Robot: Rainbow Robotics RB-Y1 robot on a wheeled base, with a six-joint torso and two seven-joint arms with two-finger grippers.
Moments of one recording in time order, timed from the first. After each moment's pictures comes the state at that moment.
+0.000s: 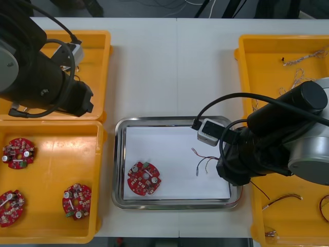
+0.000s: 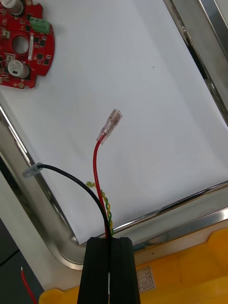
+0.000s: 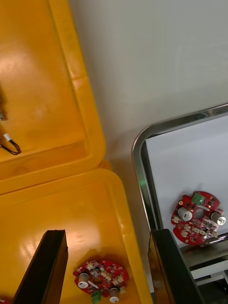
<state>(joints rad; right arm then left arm) -0.52 -0.88 0.57 -2.37 -0.90 1.61 1.48 -0.62 0.77 -0.16 -2.19 0.89 1.91 -0.98</state>
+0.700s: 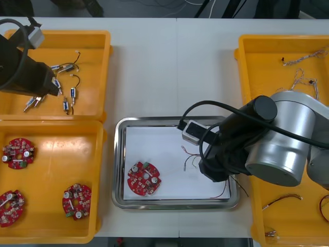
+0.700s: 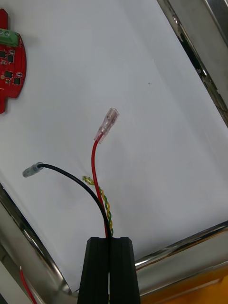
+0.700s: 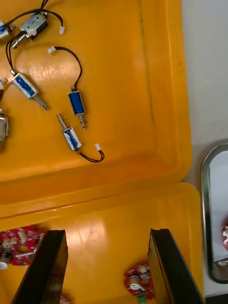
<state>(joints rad) -0.52 -0.72 0.67 -2.24 -0.69 1.60 1.48 -0.60 0.81 0.06 -1.98 0.89 1.91 -1.24</state>
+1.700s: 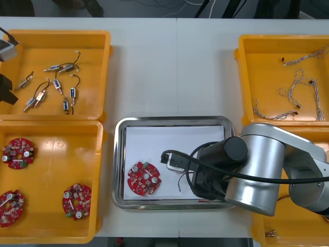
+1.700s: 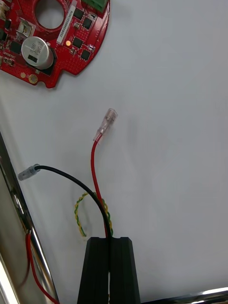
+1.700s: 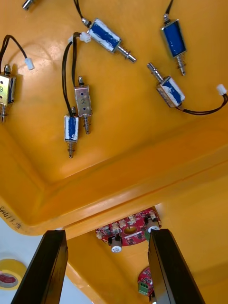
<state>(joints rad) -0.52 -0.70 0.88 -2.22 -0.51 1.53 1.66 -0.60 0.89 0.13 -1.59 0.82 1.85 -1.88</state>
